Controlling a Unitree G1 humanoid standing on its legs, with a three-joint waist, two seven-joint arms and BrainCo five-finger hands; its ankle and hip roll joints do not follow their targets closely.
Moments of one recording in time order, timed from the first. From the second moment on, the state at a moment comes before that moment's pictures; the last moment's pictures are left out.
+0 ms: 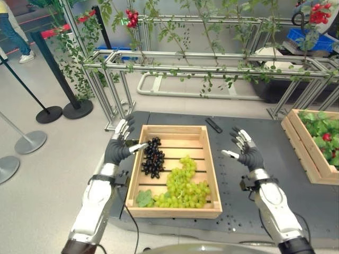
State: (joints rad) left arm 0.09 0.37 -0.11 -0.13 -0.31 -0.25 0.02; right arm 0.08 -0.35 0.08 0.05 0.27 -0.23 -0.02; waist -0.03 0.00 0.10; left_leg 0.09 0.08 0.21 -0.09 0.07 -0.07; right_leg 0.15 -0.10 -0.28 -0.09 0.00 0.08
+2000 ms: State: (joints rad) left arm -0.40 0.53 -0.37 -0.31 -0.41 -0.25 -0.07; right arm -0.52 -0.60 0.48 0.72 -0.10 -0.18 -0.06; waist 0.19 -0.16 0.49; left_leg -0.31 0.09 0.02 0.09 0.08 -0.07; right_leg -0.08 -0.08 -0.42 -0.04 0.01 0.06
